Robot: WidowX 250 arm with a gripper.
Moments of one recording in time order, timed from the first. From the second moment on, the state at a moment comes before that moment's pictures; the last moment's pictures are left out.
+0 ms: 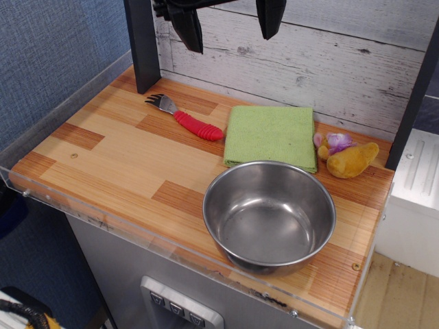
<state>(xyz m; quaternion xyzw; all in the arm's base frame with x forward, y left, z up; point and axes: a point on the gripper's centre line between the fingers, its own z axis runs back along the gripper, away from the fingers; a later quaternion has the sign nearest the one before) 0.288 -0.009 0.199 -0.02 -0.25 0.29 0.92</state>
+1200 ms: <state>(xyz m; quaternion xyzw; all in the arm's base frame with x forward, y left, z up) 0.324 0.024 0.138 -0.02 -0.12 0.54 0.83</state>
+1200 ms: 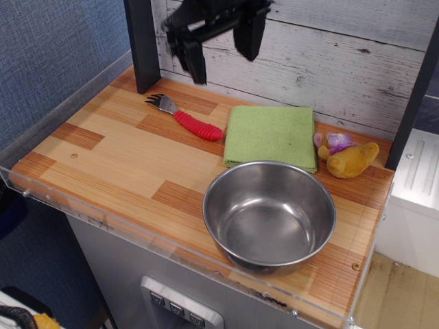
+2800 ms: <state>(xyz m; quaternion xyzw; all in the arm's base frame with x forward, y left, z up) 0.366 0.088 0.045 0.06 -0.06 0.73 0.68</state>
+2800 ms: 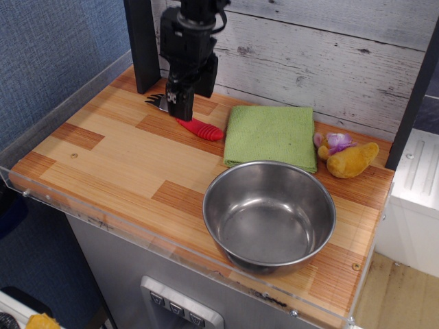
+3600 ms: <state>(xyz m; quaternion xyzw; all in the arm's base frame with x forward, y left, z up) 0.369 0.093 0.012 0.07 -0.08 0.70 0.70</state>
